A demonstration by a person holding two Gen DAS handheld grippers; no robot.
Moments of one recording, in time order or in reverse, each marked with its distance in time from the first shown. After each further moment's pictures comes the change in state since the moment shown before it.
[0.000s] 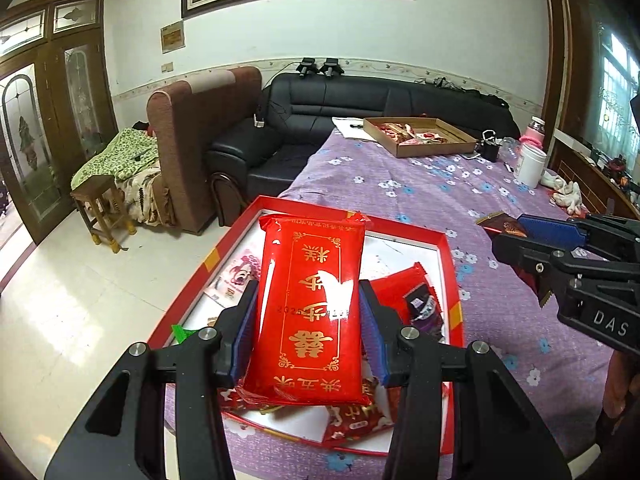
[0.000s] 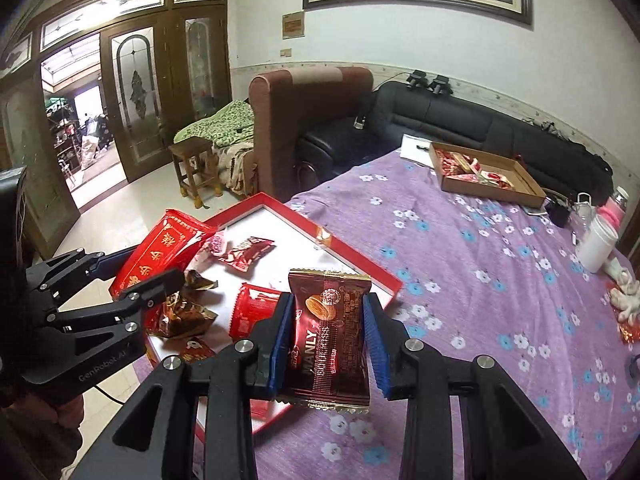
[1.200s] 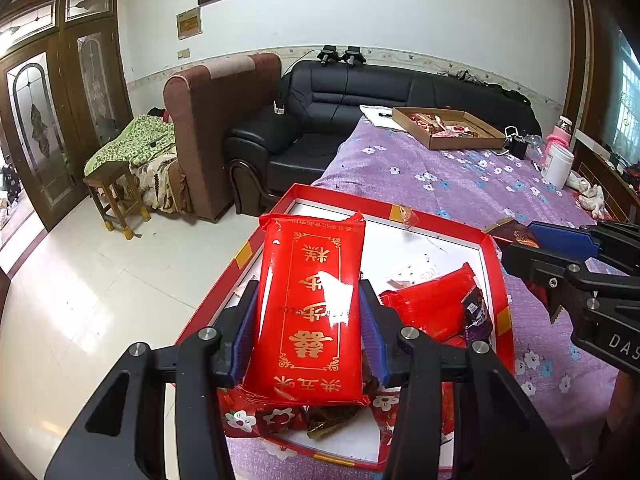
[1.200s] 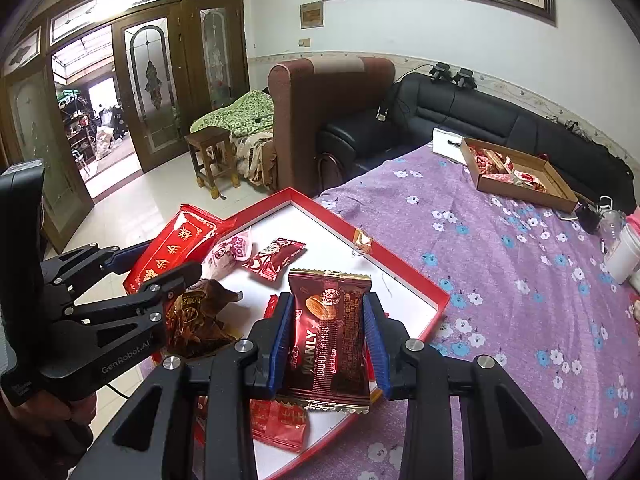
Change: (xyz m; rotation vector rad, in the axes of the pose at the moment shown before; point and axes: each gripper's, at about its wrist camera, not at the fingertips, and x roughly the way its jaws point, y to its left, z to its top) left arm 0.027 0.029 0.003 -0.030 0.044 0.049; right arm 0.038 0.022 0.013 -0.018 0.035 0.058
